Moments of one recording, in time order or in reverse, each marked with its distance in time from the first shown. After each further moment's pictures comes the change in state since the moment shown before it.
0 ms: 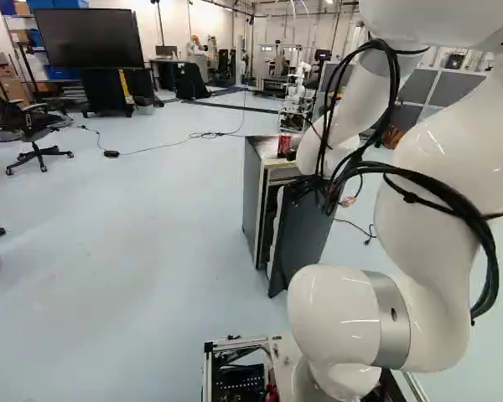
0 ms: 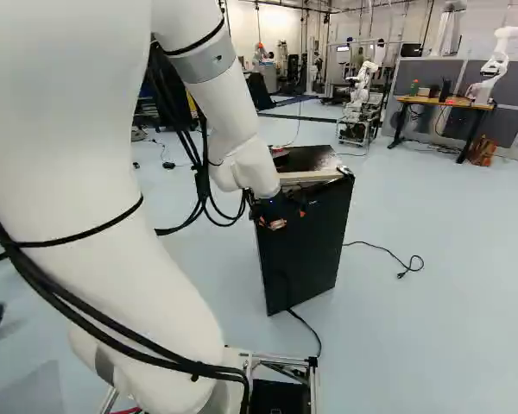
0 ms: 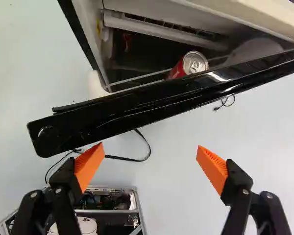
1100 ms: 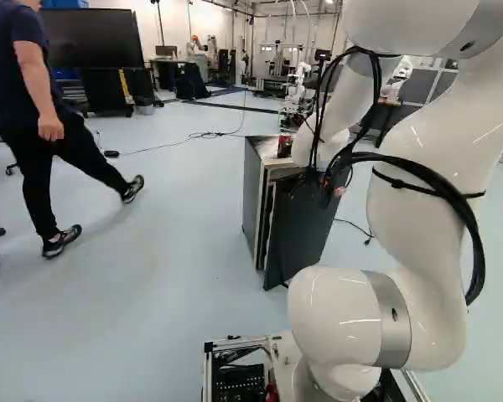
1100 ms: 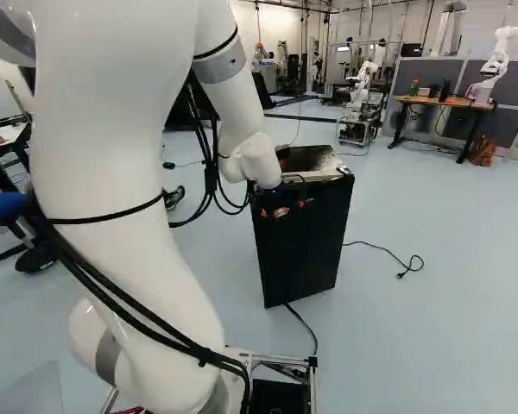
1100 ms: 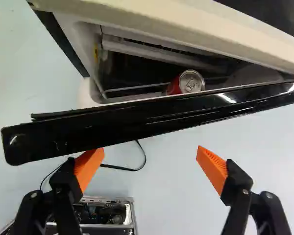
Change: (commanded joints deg) arm 1.7 -6.8 -7.9 0.0 0.0 0.0
